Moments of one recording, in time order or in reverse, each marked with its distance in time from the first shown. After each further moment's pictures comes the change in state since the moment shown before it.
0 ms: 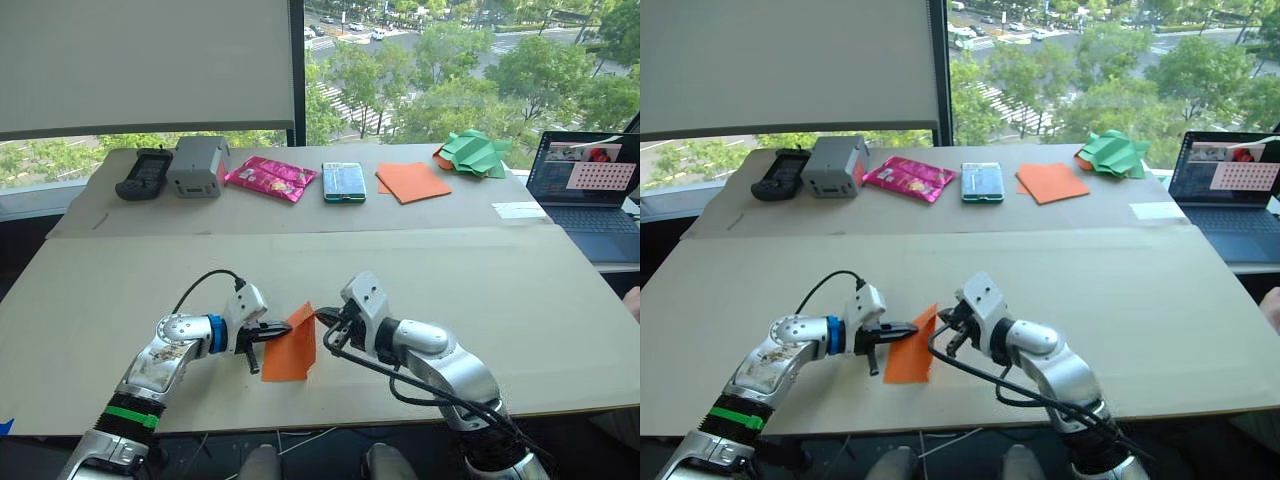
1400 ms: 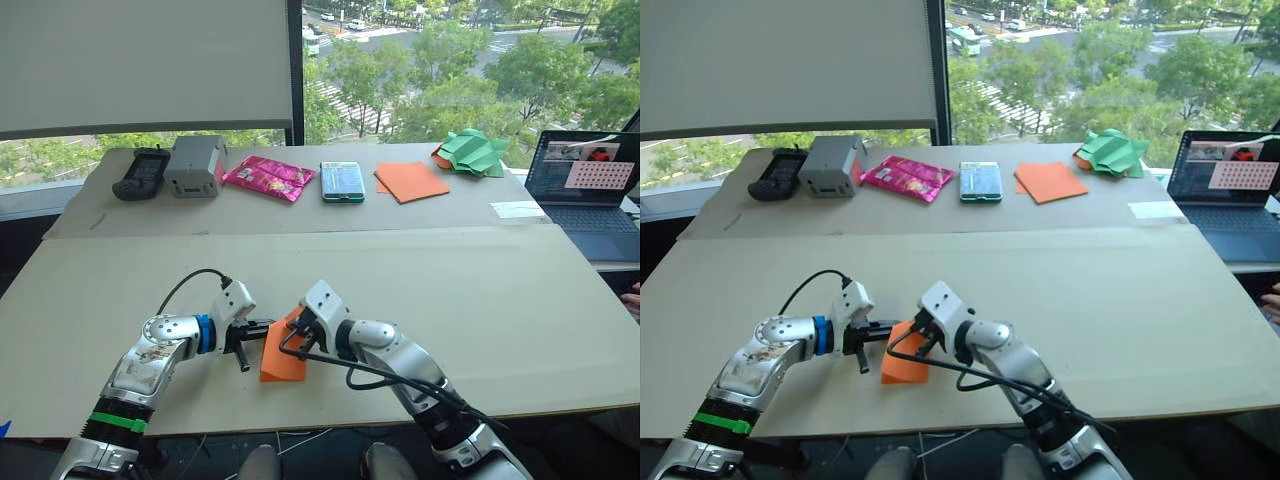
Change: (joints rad) left arm 0.059 0.058 0.080 -0.072 -0.009 0.082 0.025; right arm -0.111 0.093 0.131 0.282 -0.097 -0.074 -0.041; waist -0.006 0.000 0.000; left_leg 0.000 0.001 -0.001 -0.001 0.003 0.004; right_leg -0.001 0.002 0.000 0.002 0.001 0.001
